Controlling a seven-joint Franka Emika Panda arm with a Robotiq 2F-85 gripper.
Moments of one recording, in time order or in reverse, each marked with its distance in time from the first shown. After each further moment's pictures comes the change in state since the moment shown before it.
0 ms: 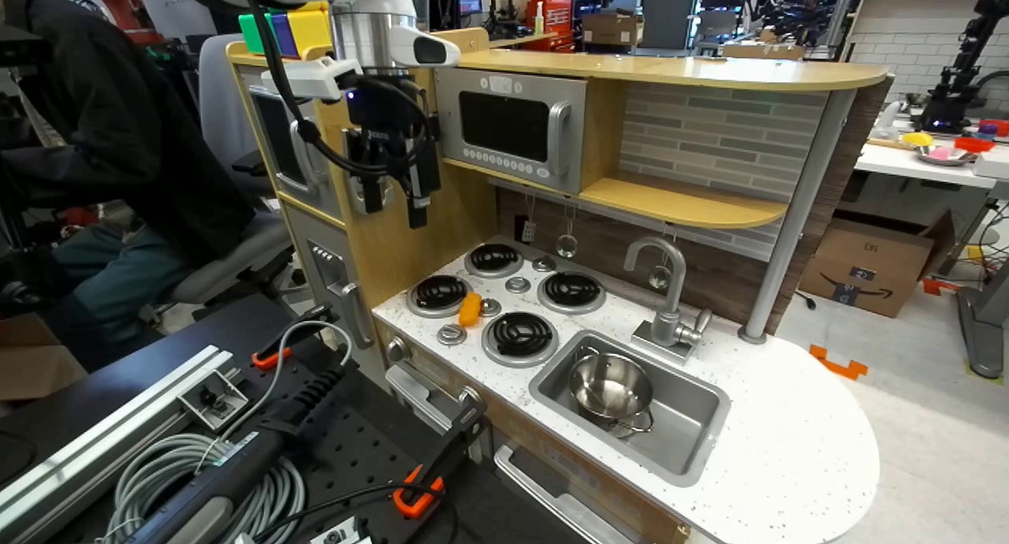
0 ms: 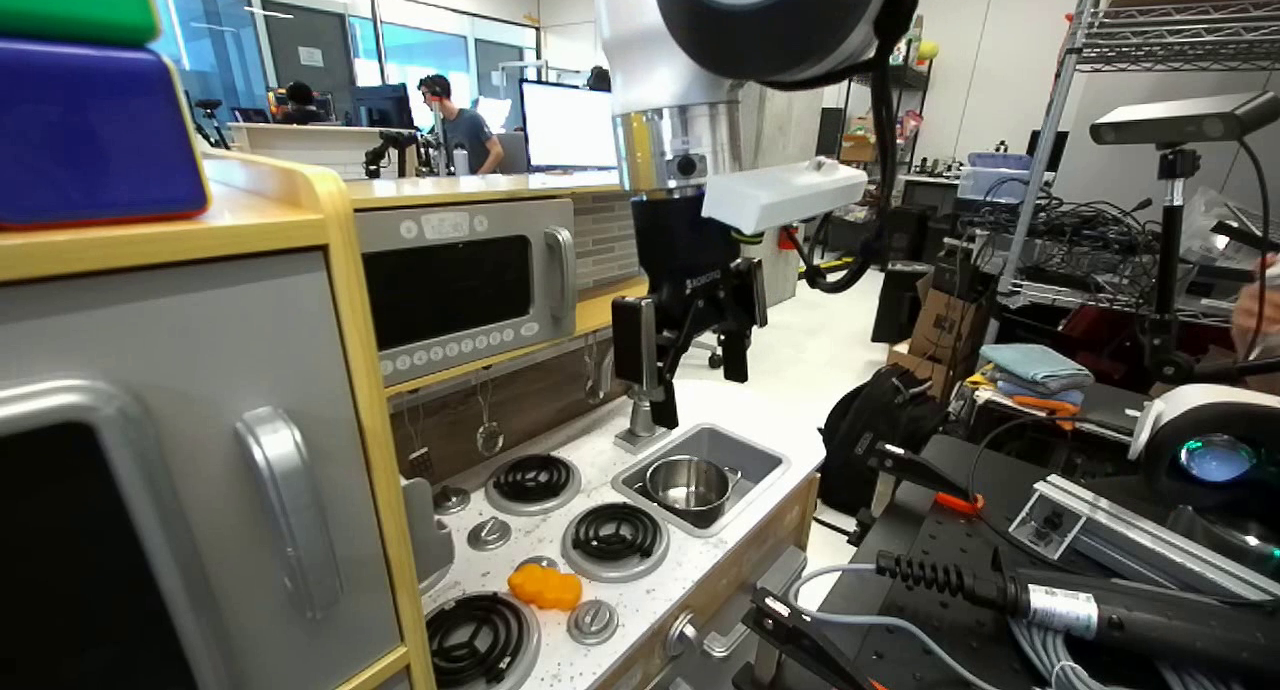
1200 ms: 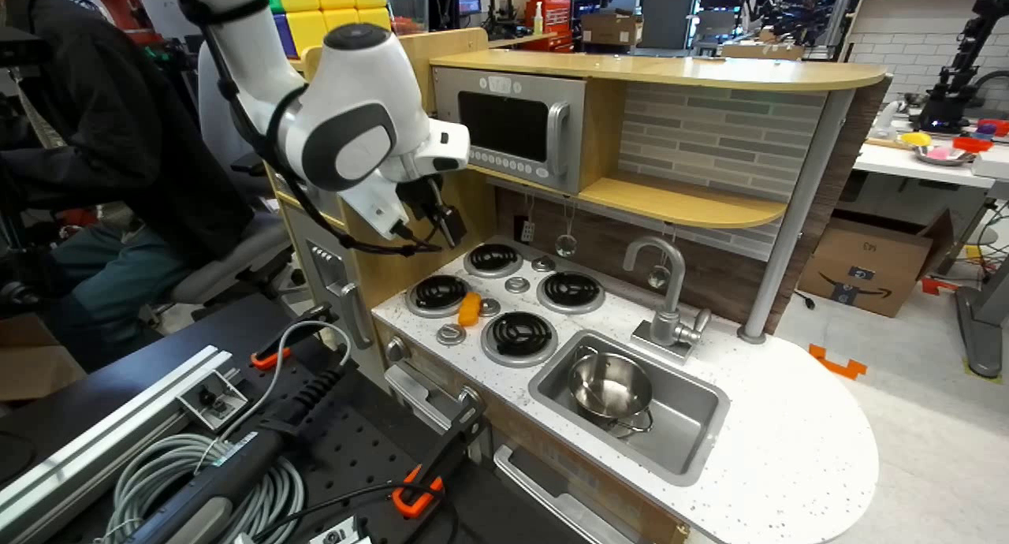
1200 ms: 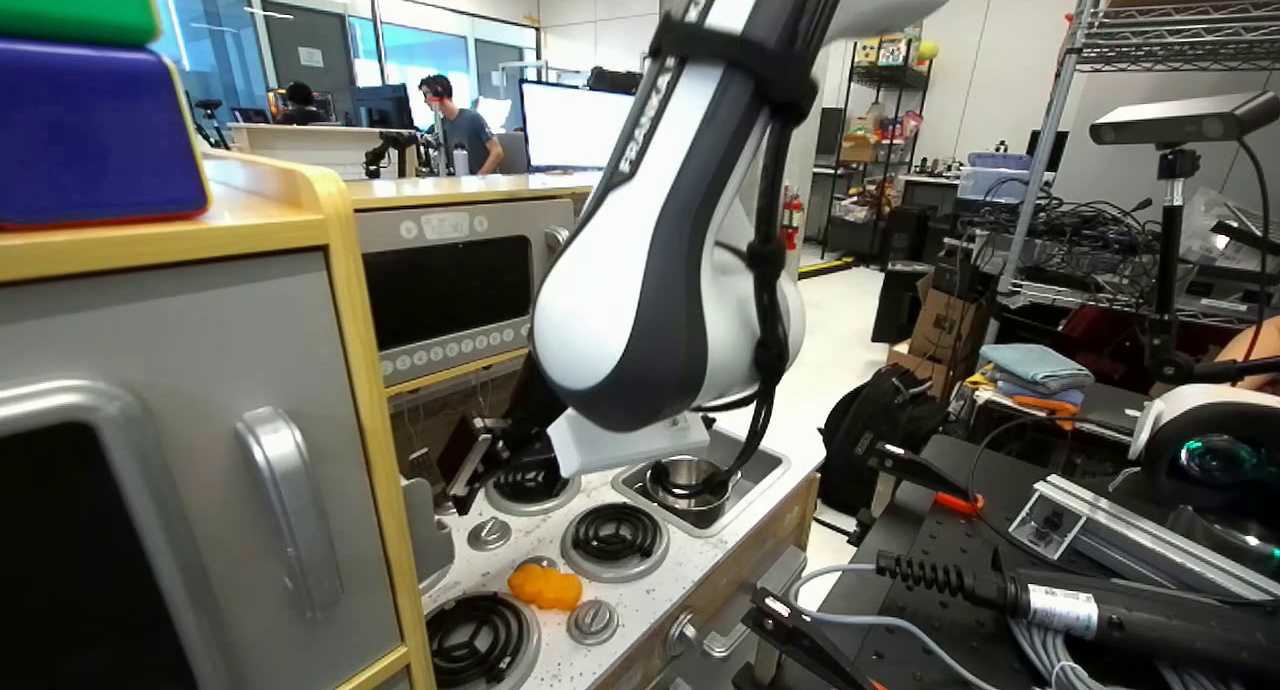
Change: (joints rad) arm -0.014 0.542 0.113 0.158 0.329 0.969 -0.200
